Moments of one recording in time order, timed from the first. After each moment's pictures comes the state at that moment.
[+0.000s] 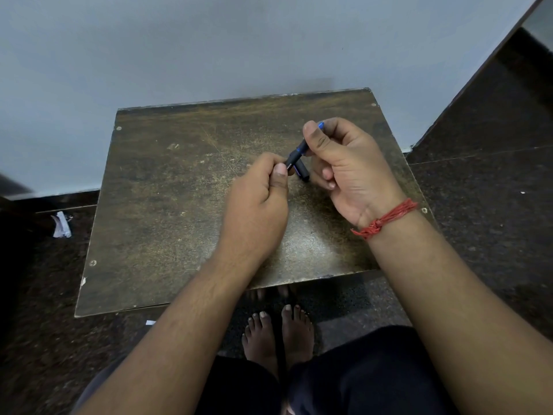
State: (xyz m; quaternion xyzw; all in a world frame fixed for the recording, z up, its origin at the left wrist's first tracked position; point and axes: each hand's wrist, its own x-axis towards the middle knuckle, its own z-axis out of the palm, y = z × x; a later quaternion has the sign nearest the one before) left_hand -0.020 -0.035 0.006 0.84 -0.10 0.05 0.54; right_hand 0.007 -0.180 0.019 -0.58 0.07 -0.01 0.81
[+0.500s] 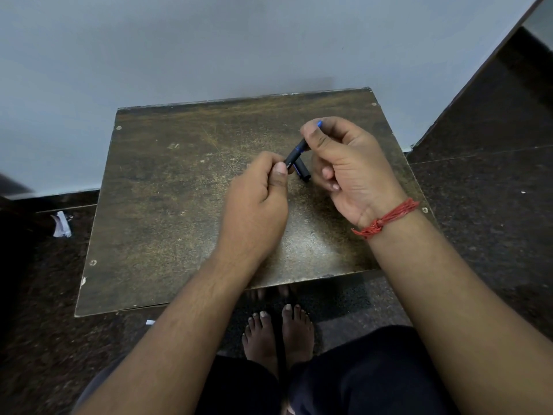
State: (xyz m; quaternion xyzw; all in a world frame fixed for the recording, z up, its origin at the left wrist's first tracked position) left_hand -0.019 -0.034 0.005 0.83 -0.10 0.06 0.54; right_hand 0.006 -0.179 0.022 -0.58 0.07 0.00 0.82
